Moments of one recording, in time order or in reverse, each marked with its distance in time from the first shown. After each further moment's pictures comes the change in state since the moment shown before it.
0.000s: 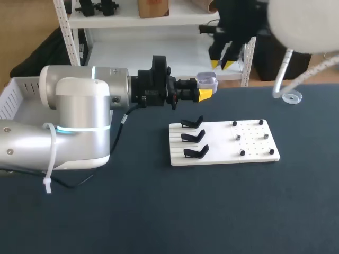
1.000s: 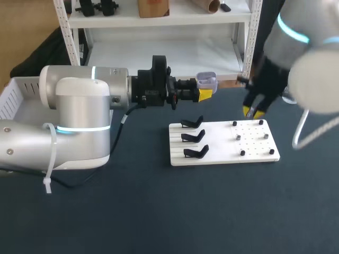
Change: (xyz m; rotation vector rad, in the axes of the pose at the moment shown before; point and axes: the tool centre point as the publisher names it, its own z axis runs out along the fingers) left arm 0.000 0.000 0.000 0.000 0.000 0.000; right arm 0.031 -0.125 0.116 0.030 0.084 0.439
